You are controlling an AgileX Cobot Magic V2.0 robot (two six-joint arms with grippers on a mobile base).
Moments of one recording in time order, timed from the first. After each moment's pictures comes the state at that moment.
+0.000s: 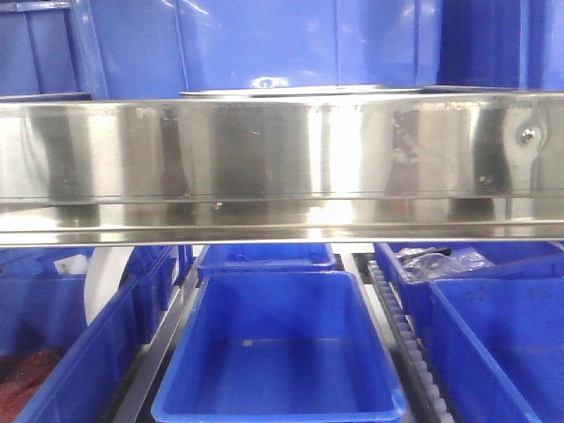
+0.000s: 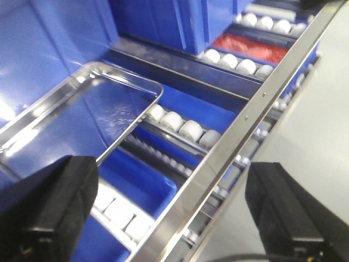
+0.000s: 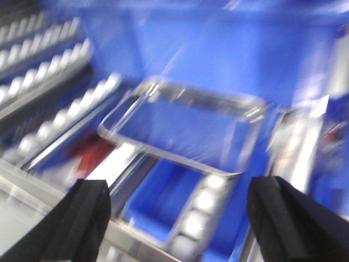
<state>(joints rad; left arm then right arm) -0.64 1.21 -1.38 -0.33 0.79 0.44 0.37 1.05 -1.25 0.24 0.75 -0.08</state>
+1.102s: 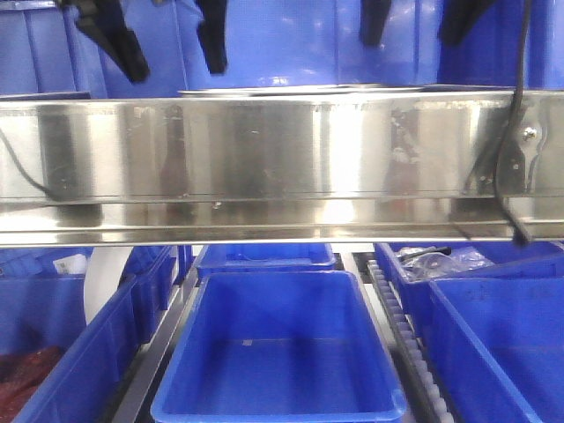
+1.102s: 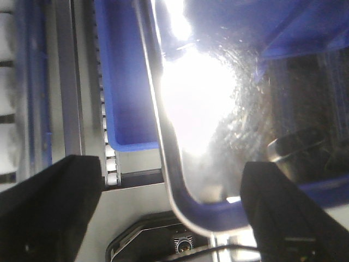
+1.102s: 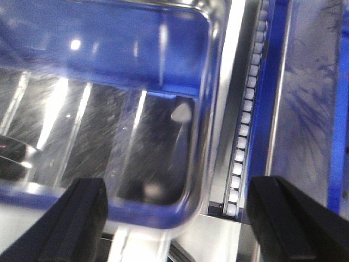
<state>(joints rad) -0.47 1.96 -1.94 0.01 1.16 -0.31 0.36 1.88 -1.87 -0.04 1.12 0.24</state>
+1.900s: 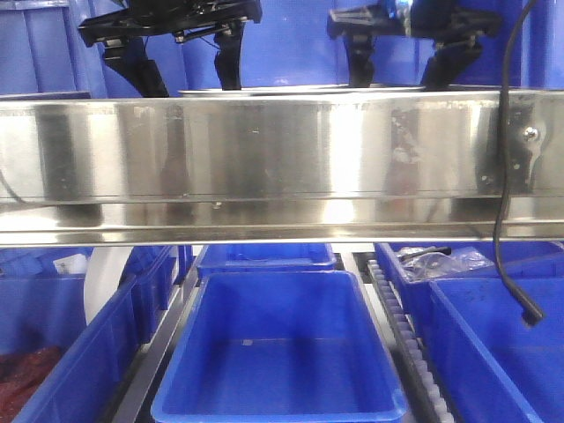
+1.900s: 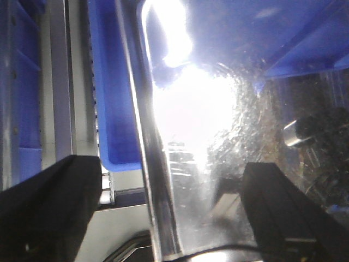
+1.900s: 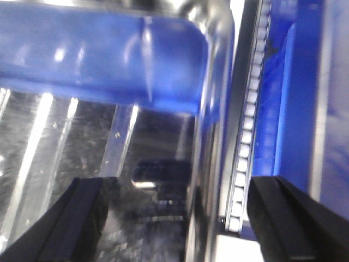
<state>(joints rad) -0.47 2.02 -1.94 0.01 1.07 -0.32 0.35 2.01 -1.87 -0.04 1.01 0.24</state>
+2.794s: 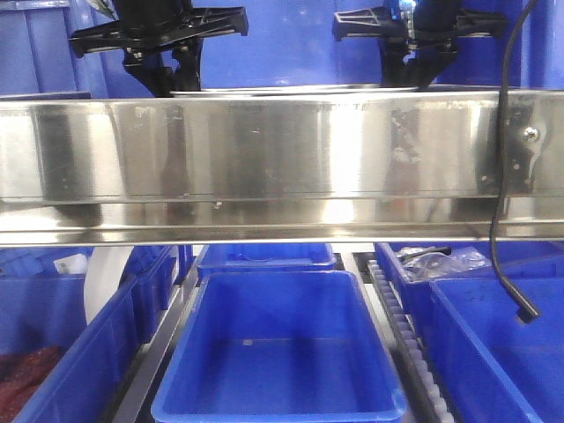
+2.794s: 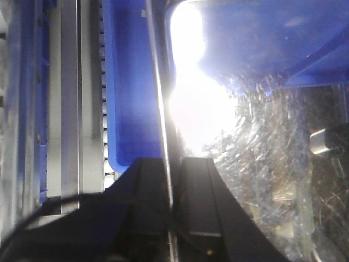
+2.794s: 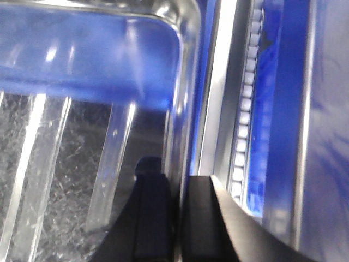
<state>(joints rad) -0.45 2.04 -1.94 0.01 1.06 -0.33 0.34 2.01 -1.88 -0.05 1.05 0.26</state>
